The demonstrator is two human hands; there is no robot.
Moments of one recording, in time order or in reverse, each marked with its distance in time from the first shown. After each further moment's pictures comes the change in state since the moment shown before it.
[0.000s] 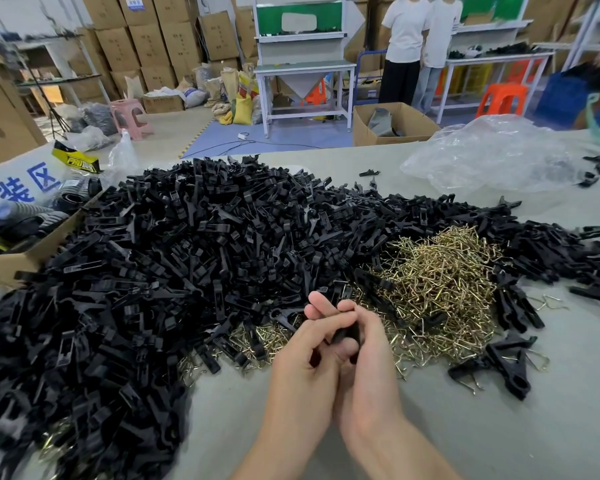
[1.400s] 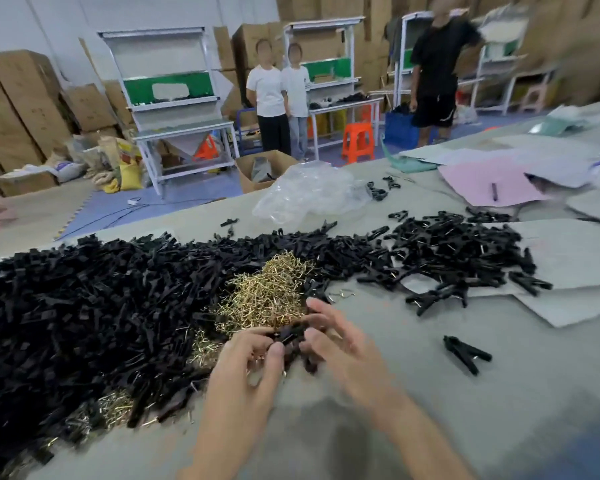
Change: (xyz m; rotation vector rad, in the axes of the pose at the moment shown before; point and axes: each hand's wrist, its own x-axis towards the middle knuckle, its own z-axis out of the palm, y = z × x) left_hand -0.022 0.043 0.110 0.376 -0.171 0.349; right_hand -0.068 -0.159 -0.134 -0.710 -0.058 -0.469
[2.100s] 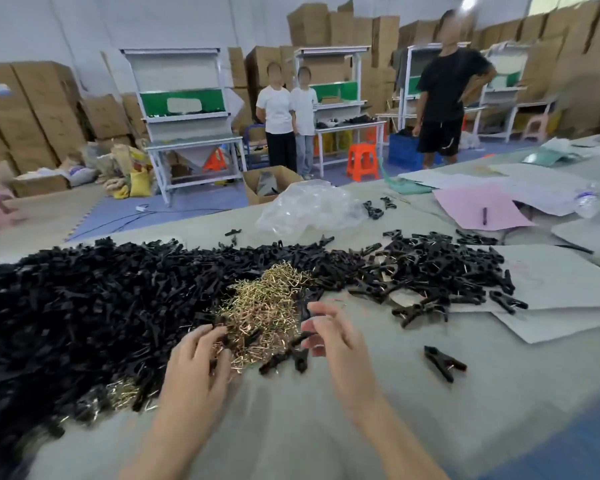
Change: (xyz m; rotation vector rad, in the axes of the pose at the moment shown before) left_hand -0.006 -0.029 -0.021 0.459 0.063 0.006; right_hand -0.019 -0.033 -0.006 0.029 0.190 0.008
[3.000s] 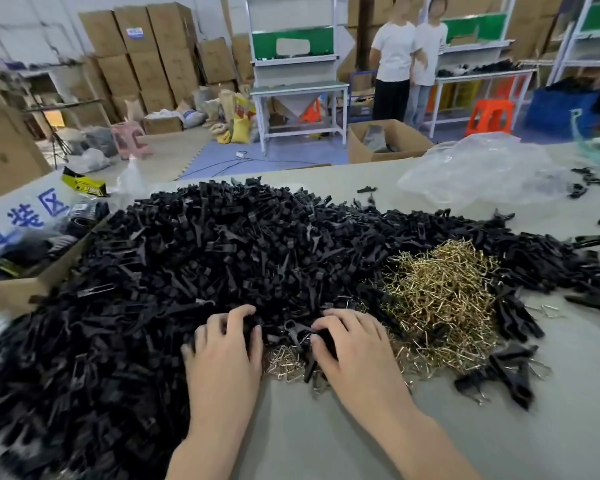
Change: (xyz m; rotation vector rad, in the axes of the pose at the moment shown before) left_hand 0.002 -0.168 -0.070 0.537 0.150 -0.301; right_hand 0.034 0.117 0.205 -1.189 -0.304 -0.514
